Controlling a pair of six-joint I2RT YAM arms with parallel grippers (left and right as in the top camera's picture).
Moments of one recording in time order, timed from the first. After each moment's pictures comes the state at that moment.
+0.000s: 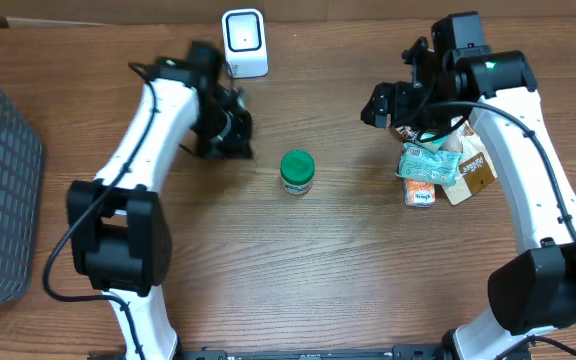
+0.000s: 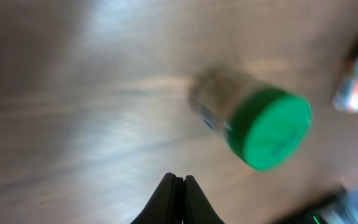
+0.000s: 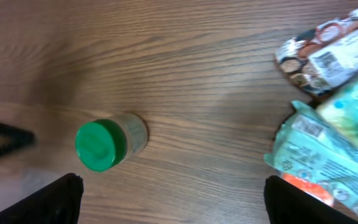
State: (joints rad) left arm -0.19 2.04 1.76 -1.24 0.41 -0.18; right arm 0.14 1.79 1.73 -1.16 -0.32 0.19
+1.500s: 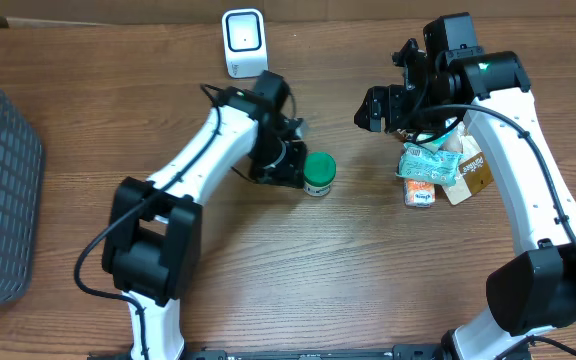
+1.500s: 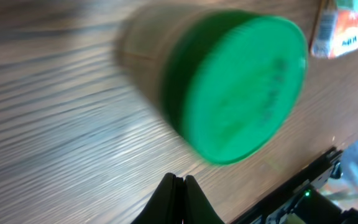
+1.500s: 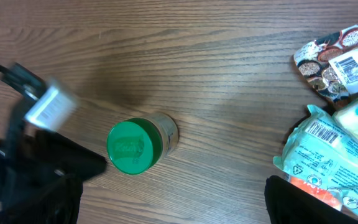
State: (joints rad) left arm -0.40 2.04 1.61 -1.09 0.52 -0.25; right arm 0.17 1.79 1.73 -1.17 -0.33 0.14
